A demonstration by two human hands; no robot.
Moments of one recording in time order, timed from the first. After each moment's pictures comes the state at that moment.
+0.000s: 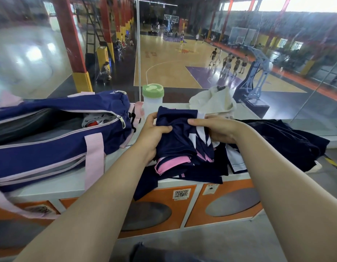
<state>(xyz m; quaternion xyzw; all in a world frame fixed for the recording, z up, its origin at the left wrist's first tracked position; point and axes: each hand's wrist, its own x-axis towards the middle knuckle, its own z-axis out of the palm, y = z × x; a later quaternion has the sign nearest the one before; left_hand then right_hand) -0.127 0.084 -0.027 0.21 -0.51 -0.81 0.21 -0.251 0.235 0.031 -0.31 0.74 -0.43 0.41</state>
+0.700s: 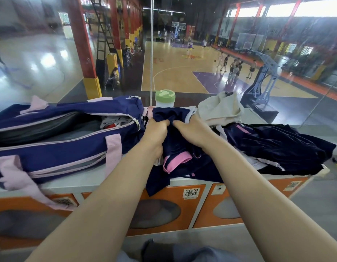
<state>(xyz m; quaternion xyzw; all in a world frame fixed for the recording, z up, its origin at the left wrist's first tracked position) -0.094 0.083 0.010 0.29 -0.51 -0.77 0.25 -0.169 0.176 0.029 -0.34 0.83 -0.42 0.13</state>
